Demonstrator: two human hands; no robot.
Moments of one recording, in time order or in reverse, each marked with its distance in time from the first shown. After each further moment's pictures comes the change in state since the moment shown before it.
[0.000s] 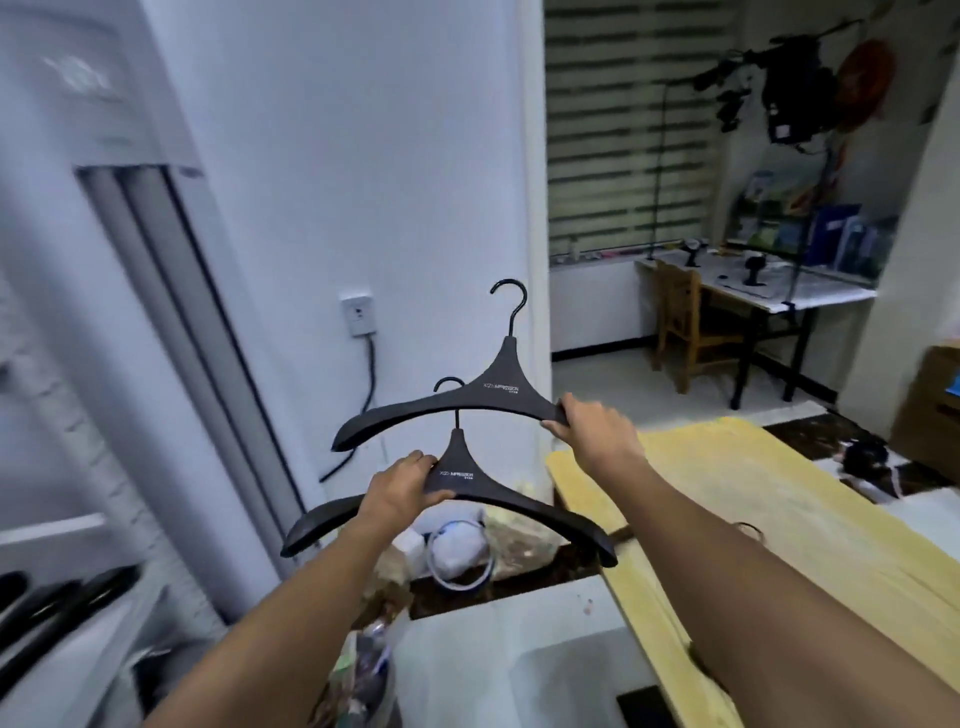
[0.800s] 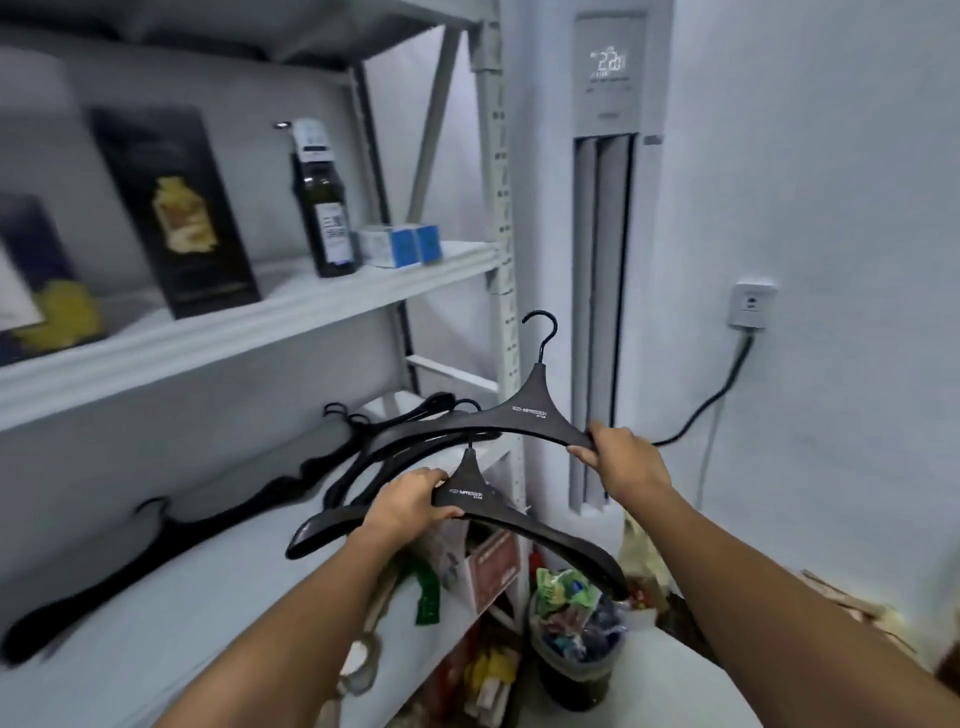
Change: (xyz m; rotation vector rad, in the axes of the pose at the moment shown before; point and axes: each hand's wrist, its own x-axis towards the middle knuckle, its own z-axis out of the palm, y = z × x) left_hand -0.289 -0.150 -0.052 0.022 0.148 -0.849; right_hand -0.030 -0.269 0.070 0.257 -0.190 -0.807
